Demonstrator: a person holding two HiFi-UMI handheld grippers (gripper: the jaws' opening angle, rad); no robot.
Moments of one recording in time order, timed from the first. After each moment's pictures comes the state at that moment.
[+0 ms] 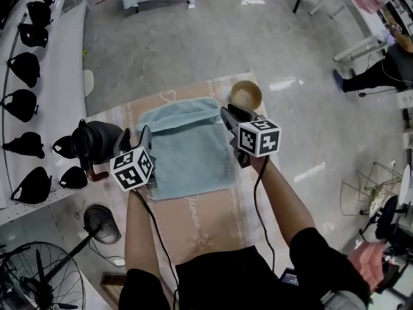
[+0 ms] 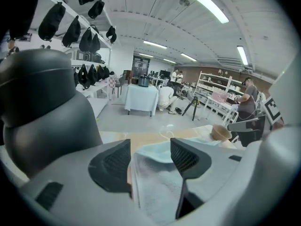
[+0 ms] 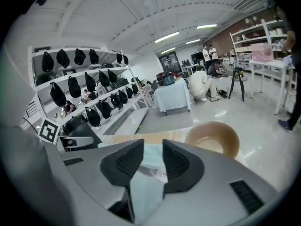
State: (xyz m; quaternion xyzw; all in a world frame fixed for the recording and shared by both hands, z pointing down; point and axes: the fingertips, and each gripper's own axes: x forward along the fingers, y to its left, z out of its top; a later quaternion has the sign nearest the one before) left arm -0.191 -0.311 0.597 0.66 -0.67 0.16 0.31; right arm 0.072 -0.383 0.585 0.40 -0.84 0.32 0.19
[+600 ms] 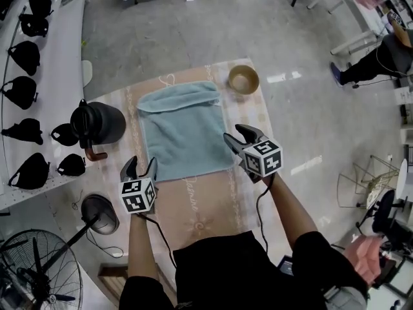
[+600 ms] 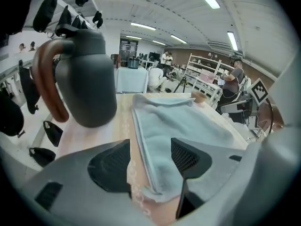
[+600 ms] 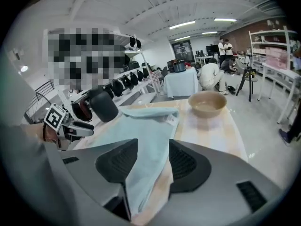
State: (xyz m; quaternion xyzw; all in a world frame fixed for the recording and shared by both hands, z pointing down) left arm -0.164 -0.155 0.640 0.68 -0.59 0.25 0.35; right arm 0.103 -0.254 0.615 0.34 -0.85 0.29 0.28
